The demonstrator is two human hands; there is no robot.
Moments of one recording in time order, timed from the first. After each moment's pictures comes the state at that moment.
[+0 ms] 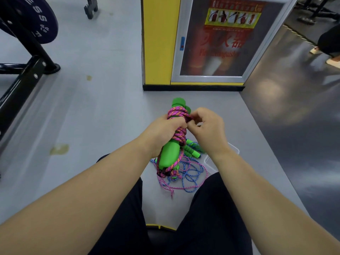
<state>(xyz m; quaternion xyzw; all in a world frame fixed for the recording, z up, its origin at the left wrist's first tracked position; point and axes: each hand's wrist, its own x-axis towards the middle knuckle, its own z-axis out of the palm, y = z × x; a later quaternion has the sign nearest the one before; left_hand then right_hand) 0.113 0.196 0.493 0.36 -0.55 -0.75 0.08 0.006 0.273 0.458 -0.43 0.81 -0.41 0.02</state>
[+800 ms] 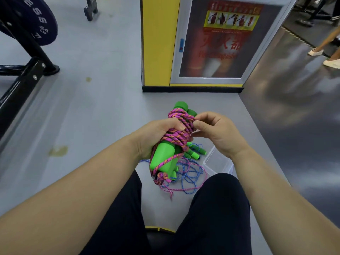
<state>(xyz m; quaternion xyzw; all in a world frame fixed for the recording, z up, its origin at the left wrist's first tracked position) 0.125 0.182 0.491 0.27 -0.45 -0.85 -0.05 -0.014 0.296 0.475 -0.34 0.65 -0.58 0.36</state>
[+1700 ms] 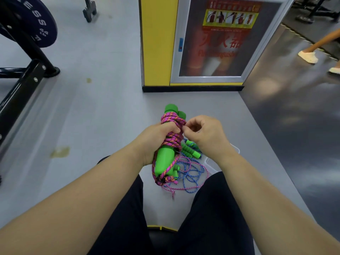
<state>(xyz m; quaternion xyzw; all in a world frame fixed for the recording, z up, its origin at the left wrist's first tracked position) 0.127 0.191 0.478 0.35 -0.48 -0.80 0.05 0.018 0.284 0.470 -0.42 0.78 -0.44 0.15</state>
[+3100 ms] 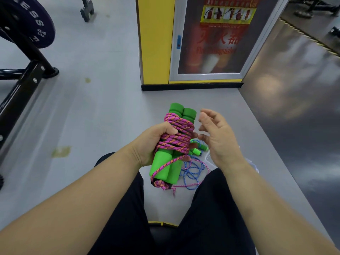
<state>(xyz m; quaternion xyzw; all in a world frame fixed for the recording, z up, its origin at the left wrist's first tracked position) 0.138 0.190 0.460 0.21 -0.42 -0.88 -0.01 0.023 0.309 0.466 -0.20 0.64 -0.68 0.30</state>
